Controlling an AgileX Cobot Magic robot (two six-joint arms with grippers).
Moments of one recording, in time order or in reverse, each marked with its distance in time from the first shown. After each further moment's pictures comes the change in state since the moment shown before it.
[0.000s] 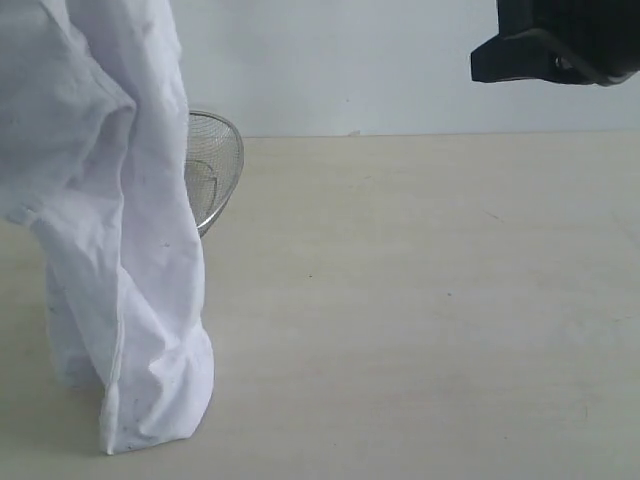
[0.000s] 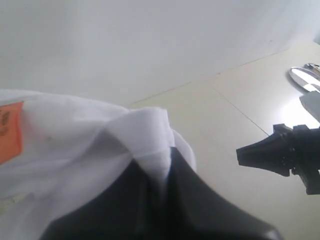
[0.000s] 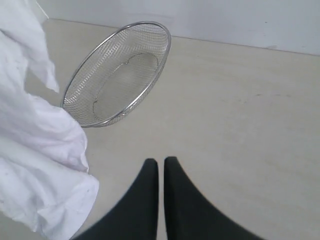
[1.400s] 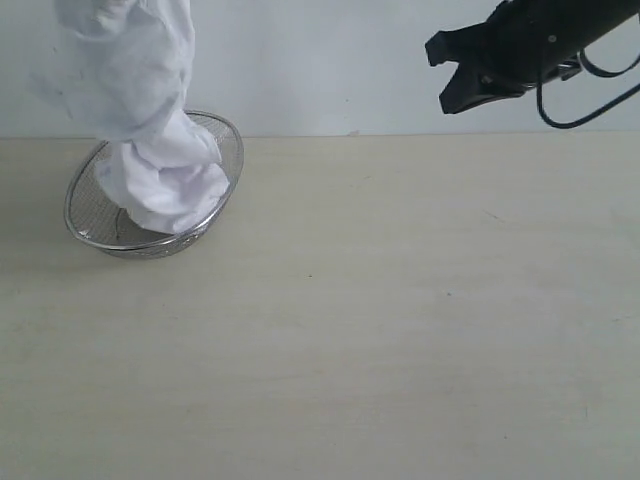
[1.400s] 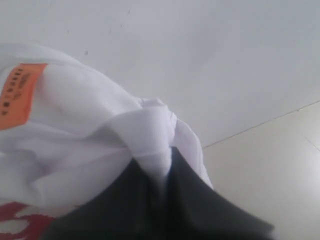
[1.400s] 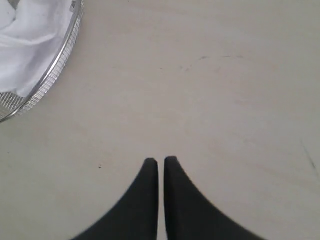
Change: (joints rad) left arm 0.089 0.588 -0.435 -0.058 -0.178 0.132; right arm 0.006 0.506 -0.446 -0.360 0.116 0.322
